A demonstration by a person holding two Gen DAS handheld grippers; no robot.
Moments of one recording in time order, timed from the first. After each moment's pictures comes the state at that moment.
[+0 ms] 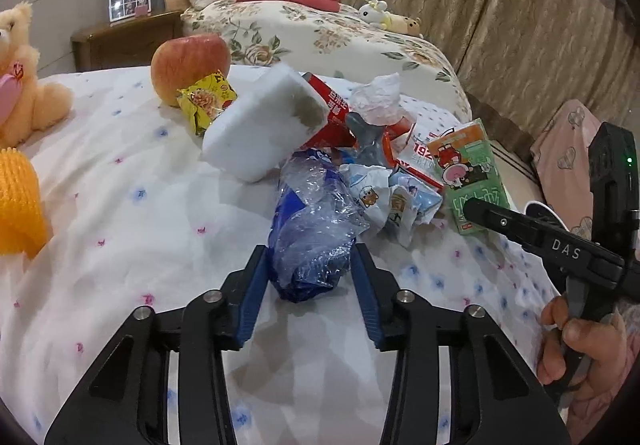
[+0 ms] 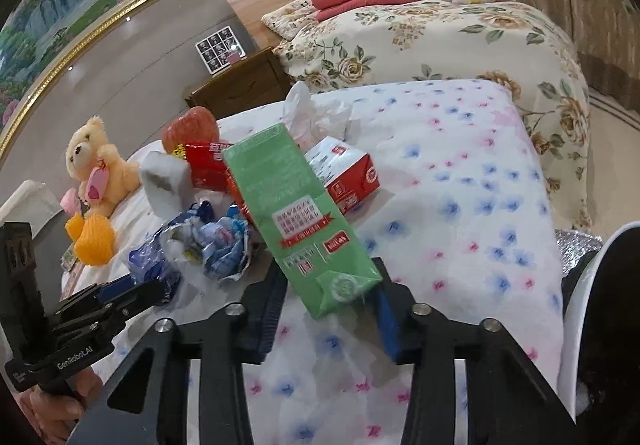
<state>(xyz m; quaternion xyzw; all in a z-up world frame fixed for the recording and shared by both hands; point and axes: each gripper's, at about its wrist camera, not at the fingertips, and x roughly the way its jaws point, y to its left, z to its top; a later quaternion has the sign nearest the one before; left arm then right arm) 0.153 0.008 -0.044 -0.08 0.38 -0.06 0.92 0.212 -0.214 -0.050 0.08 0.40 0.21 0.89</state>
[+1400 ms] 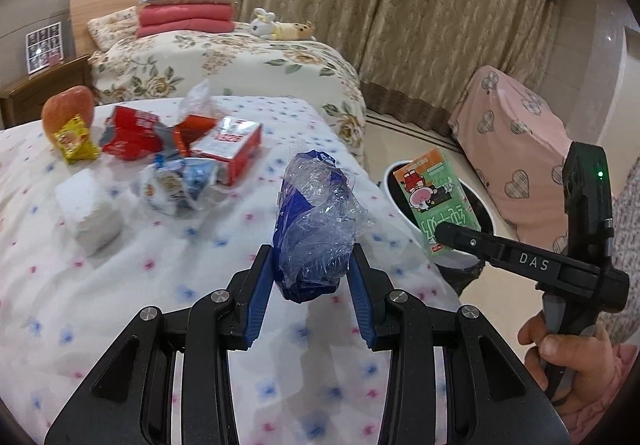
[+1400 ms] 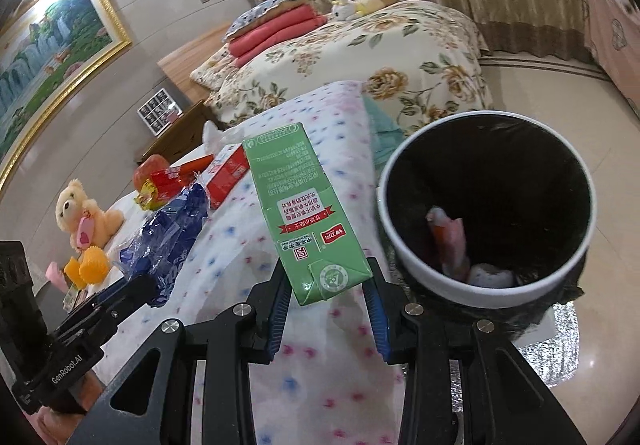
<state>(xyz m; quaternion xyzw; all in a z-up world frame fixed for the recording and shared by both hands) 0.089 -0.109 -0.018 -0.03 0.34 -0.21 0.92 0.098 -0.334 -0.041 0.18 0.37 0.08 0.91</state>
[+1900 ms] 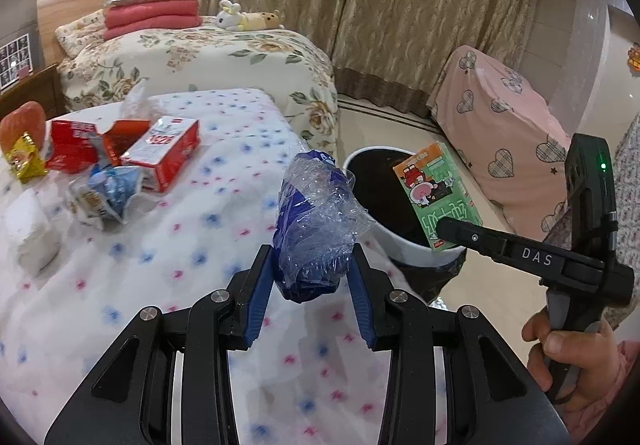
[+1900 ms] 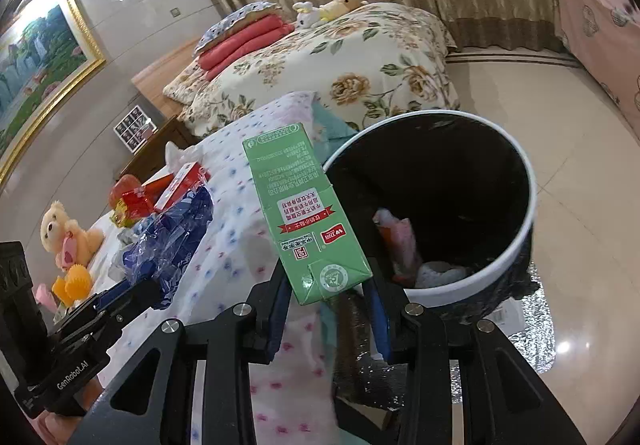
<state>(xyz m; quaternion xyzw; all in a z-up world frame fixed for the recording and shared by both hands) 0.099 -0.161 -0.023 -0.01 0.35 -0.25 0.90 0.089 -0.376 -0.043 0.20 0.37 0.03 0.91</state>
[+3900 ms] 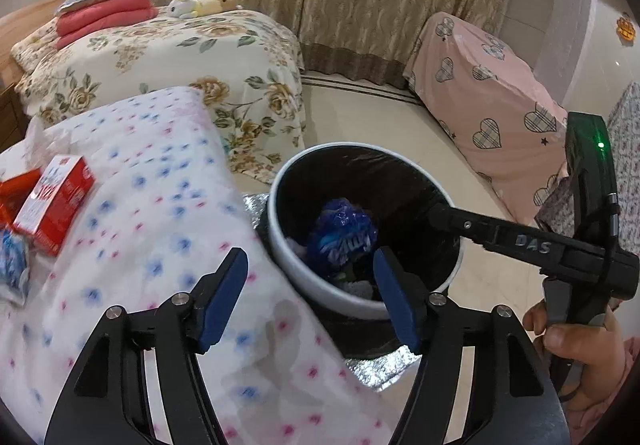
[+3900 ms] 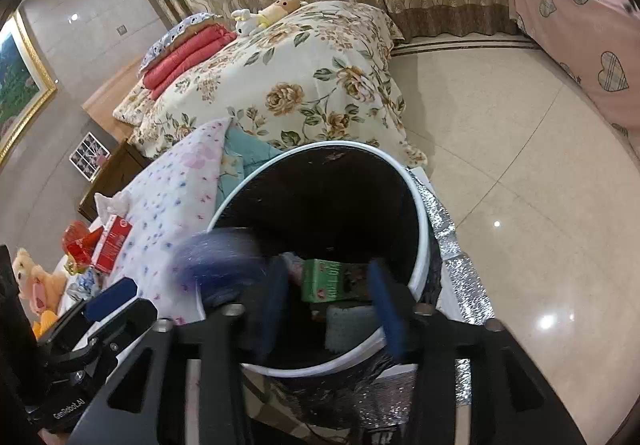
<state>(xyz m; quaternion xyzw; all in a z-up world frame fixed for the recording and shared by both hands) 0.141 -0.252 -0.024 0.03 0.38 -0.29 0.88 0.115 -0.450 -0.051 0.22 0.38 -0.03 0.90</state>
